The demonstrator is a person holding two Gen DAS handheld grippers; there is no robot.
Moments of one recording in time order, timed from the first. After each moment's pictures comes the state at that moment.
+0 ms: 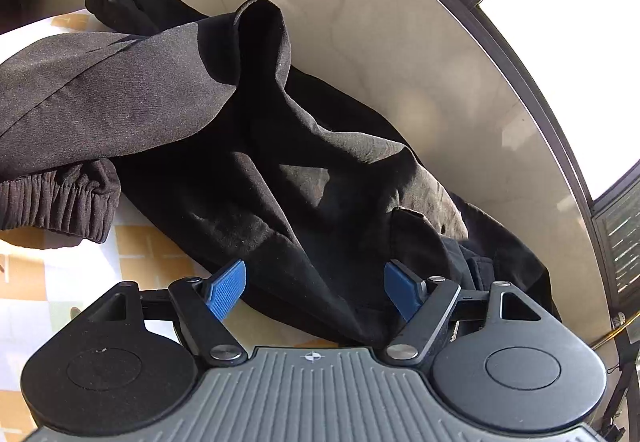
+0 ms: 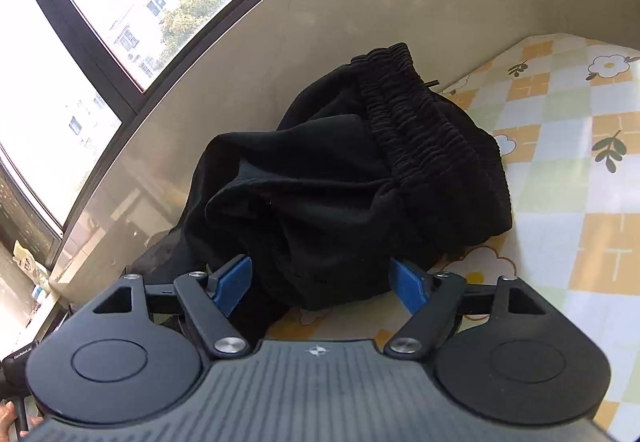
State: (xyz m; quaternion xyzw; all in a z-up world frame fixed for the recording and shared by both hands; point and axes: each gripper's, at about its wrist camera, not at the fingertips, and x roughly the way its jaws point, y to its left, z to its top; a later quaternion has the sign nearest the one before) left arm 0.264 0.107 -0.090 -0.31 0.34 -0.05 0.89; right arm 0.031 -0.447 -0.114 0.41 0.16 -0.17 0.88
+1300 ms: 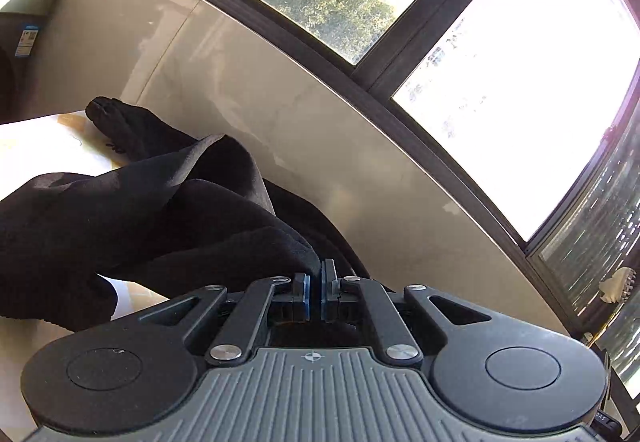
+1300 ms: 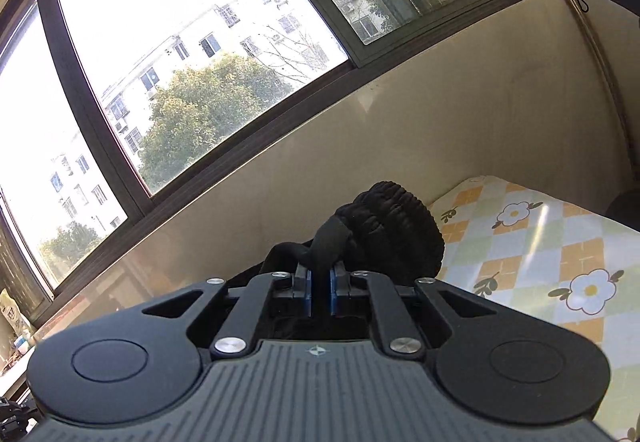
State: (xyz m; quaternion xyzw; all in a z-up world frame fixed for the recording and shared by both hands) left arm 0.149 0.087 -0.035 -0.30 0.18 -0.07 0.93; right arm -0.119 -0.430 -0.040 0.34 0.06 -0.27 0.90
